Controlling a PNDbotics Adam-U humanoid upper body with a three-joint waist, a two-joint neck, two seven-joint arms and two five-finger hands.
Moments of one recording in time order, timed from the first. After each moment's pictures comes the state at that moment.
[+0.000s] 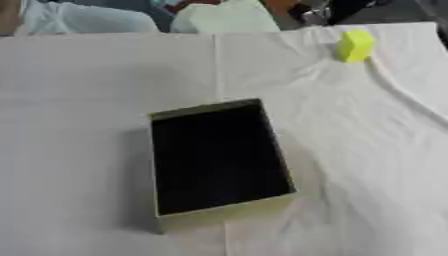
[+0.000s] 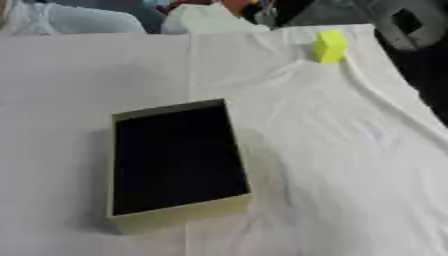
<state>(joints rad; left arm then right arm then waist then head) -0.29 0.32 0.11 -1.99 -0.06 -0.35 0.59 -1.21 -0.71 0.53 -1.70 0.60 -0.01 0.54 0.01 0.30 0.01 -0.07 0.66</state>
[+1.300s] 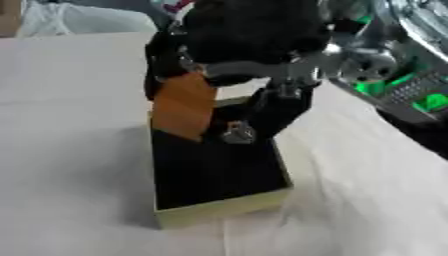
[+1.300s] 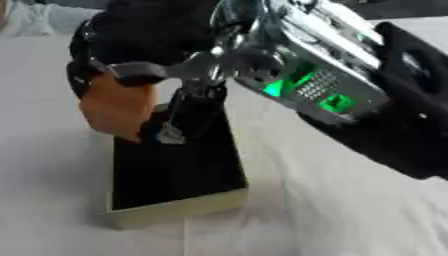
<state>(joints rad) -0.29 0.32 0.11 -1.99 -0.05 -0.35 0.58 -1.17 -0.57 0.74 -1.87 0.54 0.02 0.71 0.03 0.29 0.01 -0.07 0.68</state>
